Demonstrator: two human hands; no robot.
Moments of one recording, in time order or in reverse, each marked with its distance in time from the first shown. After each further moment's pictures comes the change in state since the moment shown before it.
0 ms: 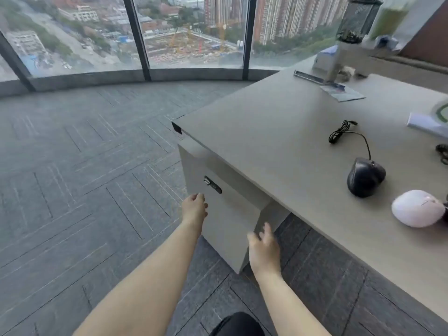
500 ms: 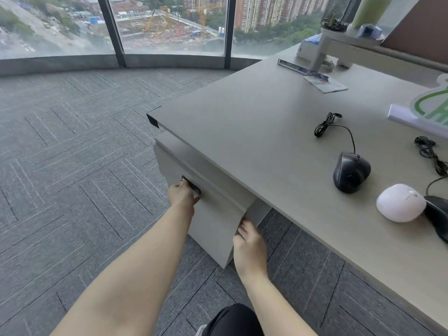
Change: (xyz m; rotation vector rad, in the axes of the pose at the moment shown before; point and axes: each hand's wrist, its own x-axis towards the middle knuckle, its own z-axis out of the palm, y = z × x) left_hand 0.051 0.008 0.036 -0.288 0.164 -0.109; right_hand 0.009 0.008 0.004 0.022 0.000 -0.050
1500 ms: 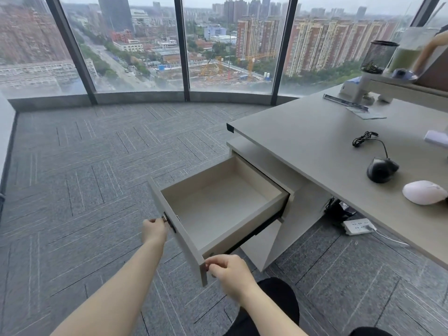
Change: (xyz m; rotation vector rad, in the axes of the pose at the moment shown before) left_hand -0.078 0.003 -0.314 0.317 0.294 0.137; right_hand -0.185 0.020 0.078 -0.299 -0.604 -0.162
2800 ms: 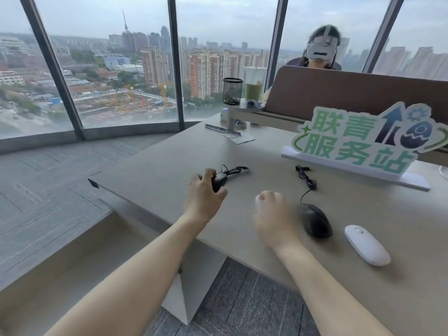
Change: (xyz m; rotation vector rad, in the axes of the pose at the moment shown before) left_hand -0.281 0.188 0.335 0.469 -0.549 1.102; right_hand -0.044 0.009 -0.381 -0.567 0.965 0.033
